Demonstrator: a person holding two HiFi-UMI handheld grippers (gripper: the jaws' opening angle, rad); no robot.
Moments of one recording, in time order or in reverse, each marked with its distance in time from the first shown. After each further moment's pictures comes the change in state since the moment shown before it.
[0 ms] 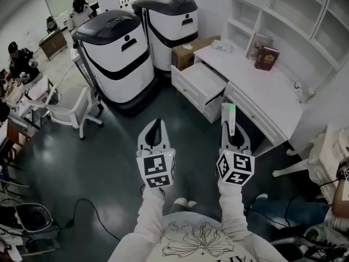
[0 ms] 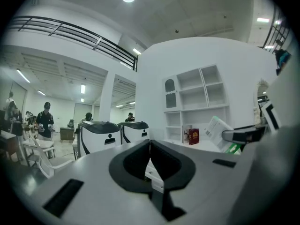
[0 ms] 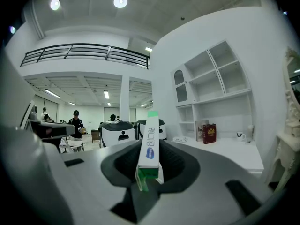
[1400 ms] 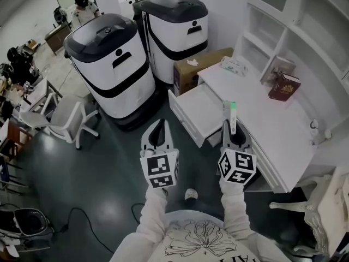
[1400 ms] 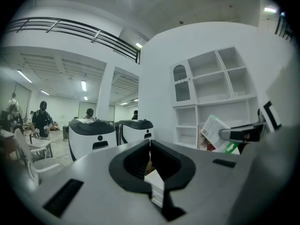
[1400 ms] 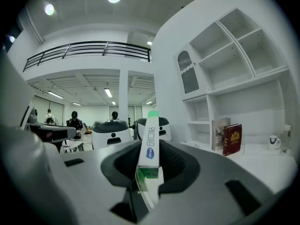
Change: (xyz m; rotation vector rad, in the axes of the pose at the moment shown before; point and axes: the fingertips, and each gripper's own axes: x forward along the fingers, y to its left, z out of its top) left arm 0.306 -0.017 0.011 -0.012 0.040 0.081; right arm 0.309 -0.102 0.031 0.002 0.034 0.106
